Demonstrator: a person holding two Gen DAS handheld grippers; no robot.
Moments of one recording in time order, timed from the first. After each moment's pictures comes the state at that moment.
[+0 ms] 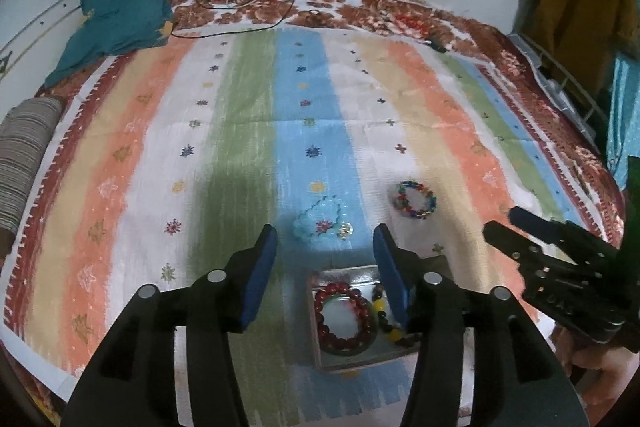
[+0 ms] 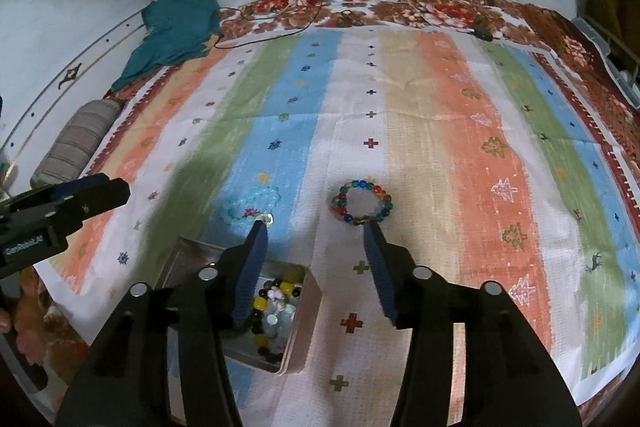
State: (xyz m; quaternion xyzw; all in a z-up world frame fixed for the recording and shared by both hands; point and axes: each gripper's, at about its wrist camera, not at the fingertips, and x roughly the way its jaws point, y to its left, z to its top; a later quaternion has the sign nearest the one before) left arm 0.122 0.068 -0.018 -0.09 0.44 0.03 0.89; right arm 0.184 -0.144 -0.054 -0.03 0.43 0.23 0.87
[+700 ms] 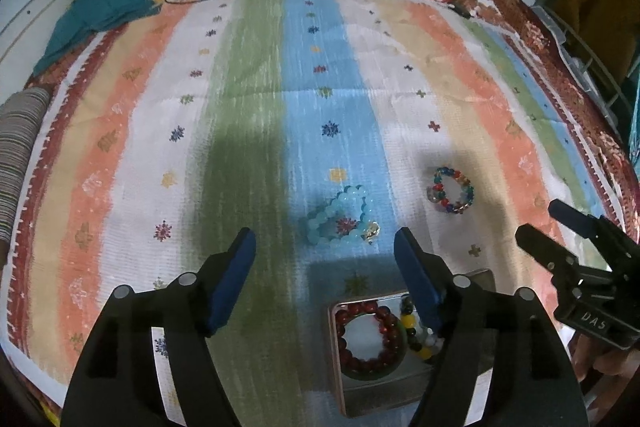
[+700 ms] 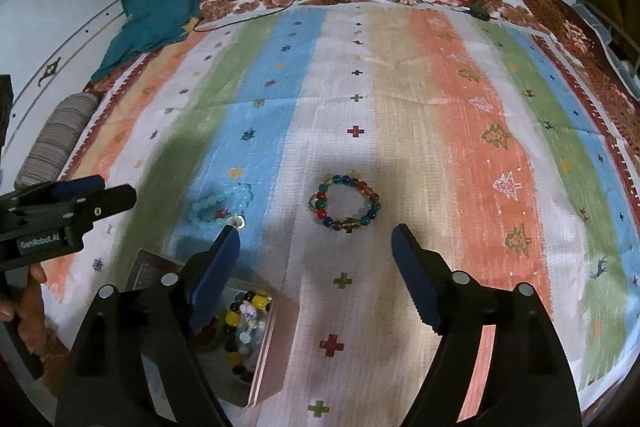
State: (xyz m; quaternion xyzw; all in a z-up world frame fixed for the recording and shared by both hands) left arm 0.174 0.080 -0.058 -0.09 0.51 0.04 0.85; right arm 0.222 -0.140 -0.078 -0.04 0.46 0.21 0.86
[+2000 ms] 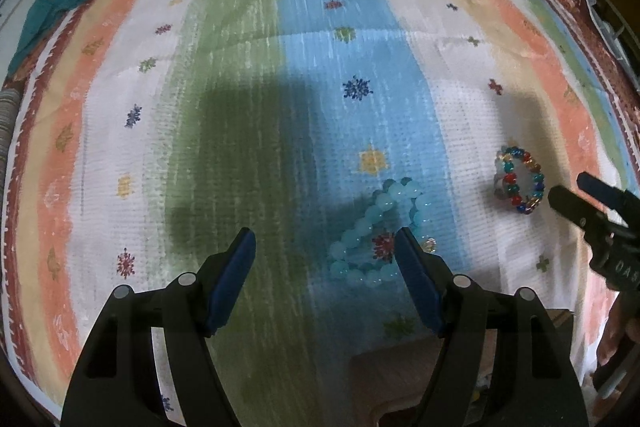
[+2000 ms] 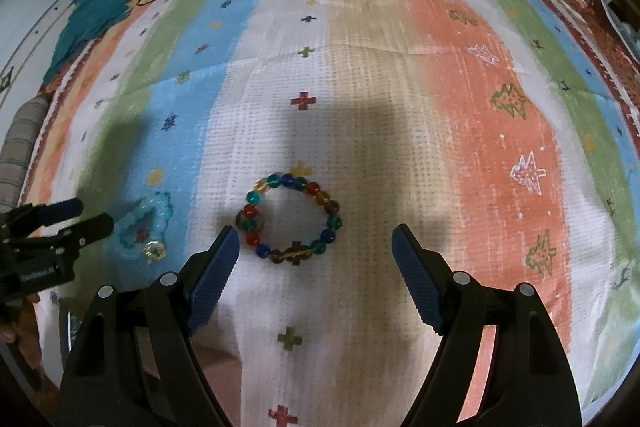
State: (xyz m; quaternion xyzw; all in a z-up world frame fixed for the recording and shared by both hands) left arm 0.240 0.090 -0.133 -0.07 0.59 0.04 0.80; right arm 0.298 -0.141 -0.143 -0.04 0.54 0.15 0.83
